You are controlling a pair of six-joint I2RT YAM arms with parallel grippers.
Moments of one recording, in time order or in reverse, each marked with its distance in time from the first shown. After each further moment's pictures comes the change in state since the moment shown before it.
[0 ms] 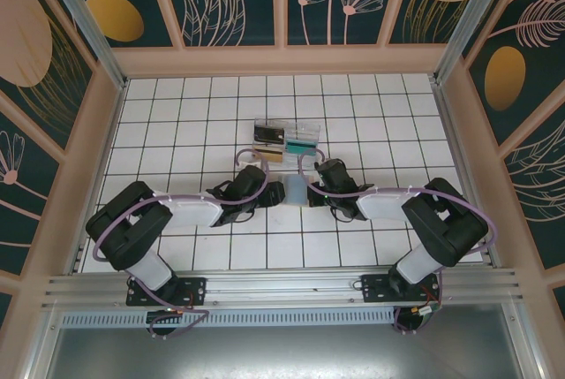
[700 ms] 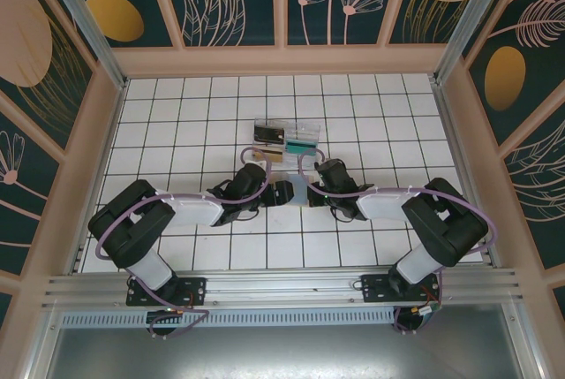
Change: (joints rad) left arm 0.004 0.011 0.000 0.108 0.154 -0.003; right arm 0.000 0.000 0.000 0.000 0.000 0.000
